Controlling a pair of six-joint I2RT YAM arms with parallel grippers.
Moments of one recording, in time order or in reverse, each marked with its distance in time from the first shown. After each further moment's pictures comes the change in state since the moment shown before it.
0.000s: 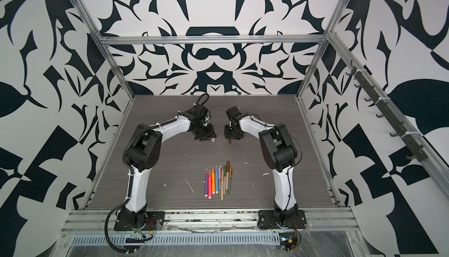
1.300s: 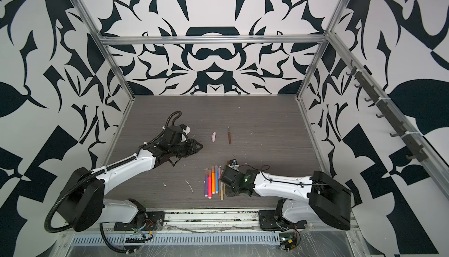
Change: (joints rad) left arm -0.037 -0.729 -0.792 0.442 -0.072 -0.172; right arm 0.667 -0.726 -0.846 0.067 0.216 0.479
